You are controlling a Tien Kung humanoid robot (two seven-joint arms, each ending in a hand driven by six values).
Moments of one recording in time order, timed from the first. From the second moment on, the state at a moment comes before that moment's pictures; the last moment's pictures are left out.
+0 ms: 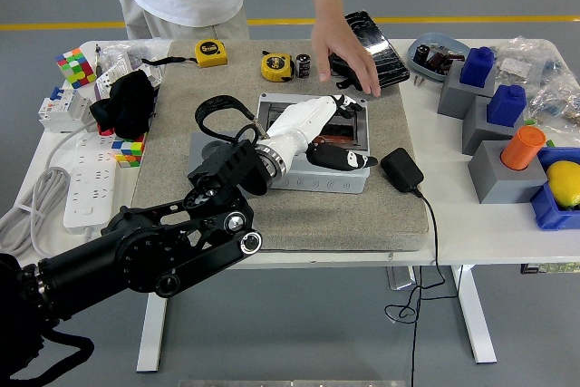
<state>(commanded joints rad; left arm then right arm) -0.75 0.04 -0.57 -1.28 1.66 0.30 0.41 0.15 -0.22 0.25 0.36 -0.14 -0.05 -0.11</state>
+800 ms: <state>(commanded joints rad) -0.36 0.18 -1.15 -1.43 1.17 0.37 -0.10 0.15 -0.23 0.26 0.34 -0.13 -0.04 -0.11</state>
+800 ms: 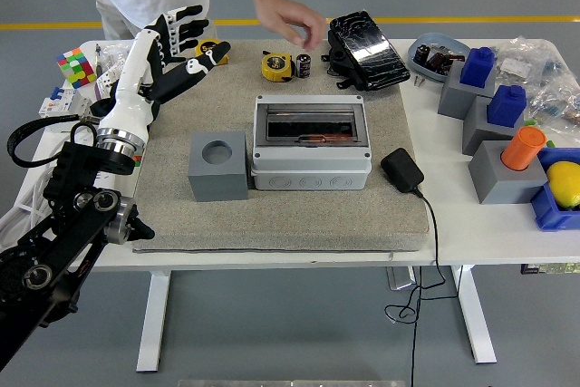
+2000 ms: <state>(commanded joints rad) -0.22 0.26 -1.30 -1.45 1.10 0.34 -0.09 0.14 -0.23 0.29 0.35 -0.15 -0.04 -0.12</state>
